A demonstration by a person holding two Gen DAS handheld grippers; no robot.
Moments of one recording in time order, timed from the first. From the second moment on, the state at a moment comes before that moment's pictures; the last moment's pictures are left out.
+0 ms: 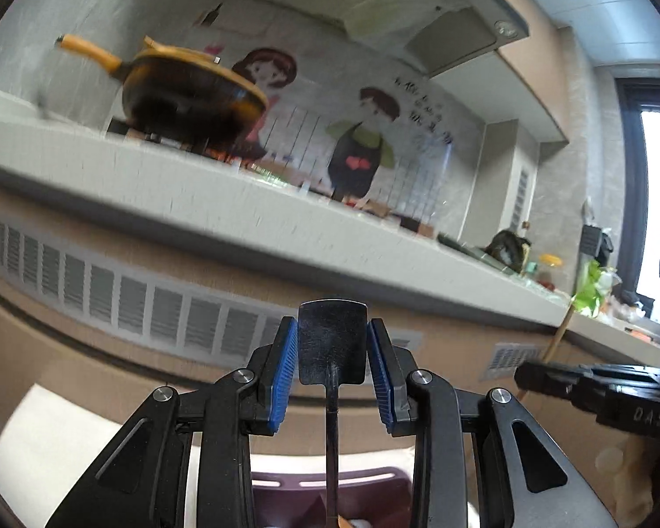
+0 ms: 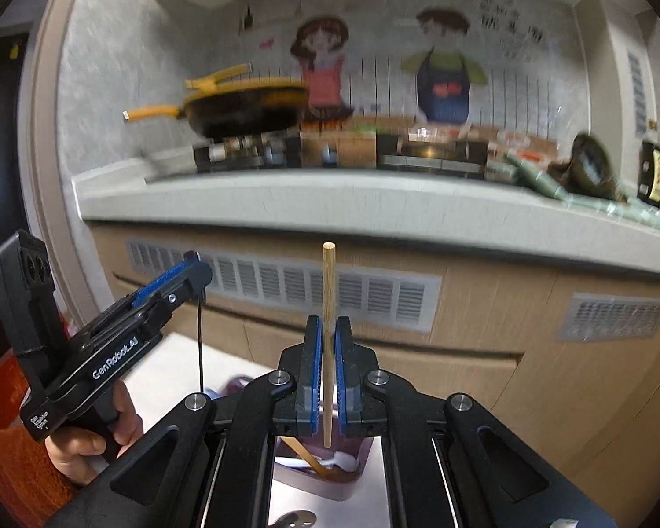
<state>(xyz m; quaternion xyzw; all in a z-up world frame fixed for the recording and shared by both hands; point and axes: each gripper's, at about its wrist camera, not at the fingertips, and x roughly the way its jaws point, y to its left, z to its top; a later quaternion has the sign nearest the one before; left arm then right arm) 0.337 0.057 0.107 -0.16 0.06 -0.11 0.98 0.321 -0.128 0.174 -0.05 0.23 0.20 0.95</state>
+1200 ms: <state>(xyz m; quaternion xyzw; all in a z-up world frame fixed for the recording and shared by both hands) 0.211 0.124 -0.029 -0.12 0.38 -0.01 0.92 0.254 -0.132 -0.036 -0.09 0.48 0.17 0.86</state>
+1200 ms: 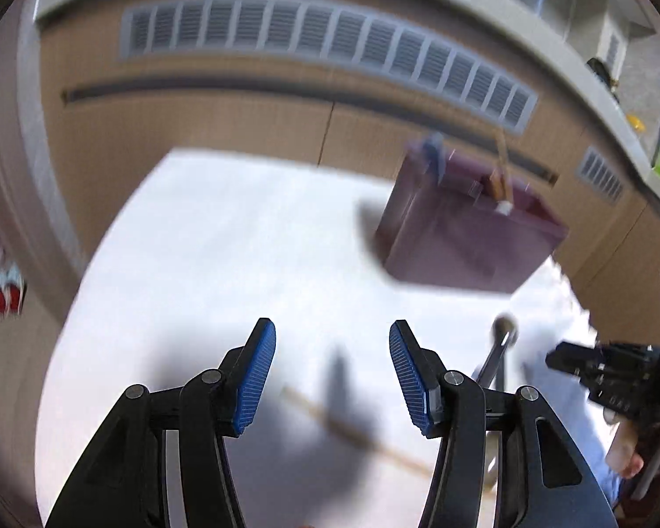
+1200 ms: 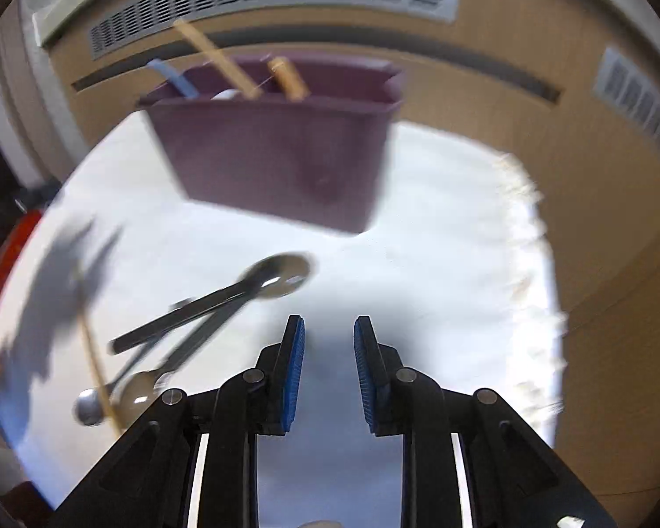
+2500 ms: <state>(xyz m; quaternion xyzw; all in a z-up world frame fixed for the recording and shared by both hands) 0.220 0.055 -0.066 -0.13 0.47 -0.13 0.86 0.222 -0.179 -0.060 -0.07 0.48 0.16 0.86</state>
